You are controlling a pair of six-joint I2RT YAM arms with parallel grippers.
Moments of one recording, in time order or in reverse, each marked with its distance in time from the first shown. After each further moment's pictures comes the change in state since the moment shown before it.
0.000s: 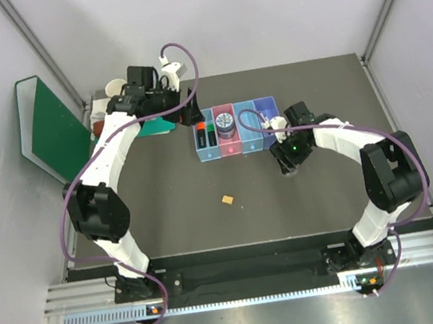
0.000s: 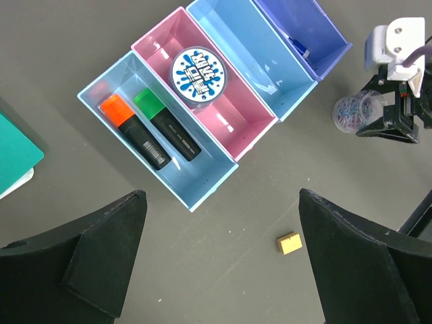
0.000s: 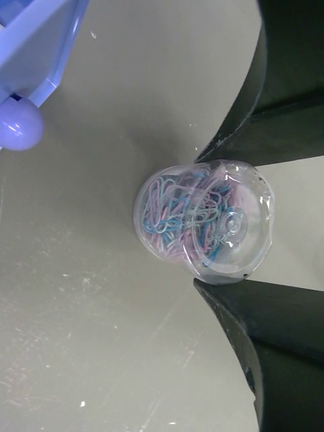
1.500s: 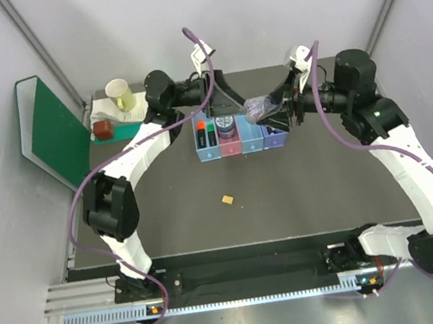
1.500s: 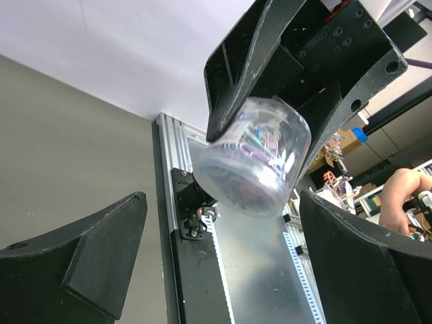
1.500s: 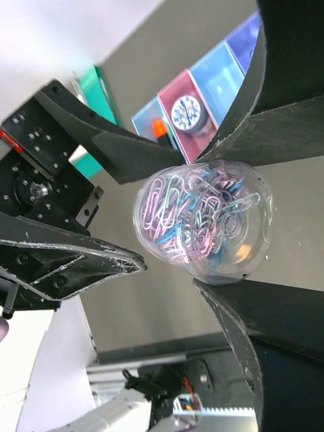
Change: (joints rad) left arm -0.184 0.041 -0.218 1.463 0.774 -1.257; right arm 0.023 -0.472 0.345 0.161 -0.622 0.202
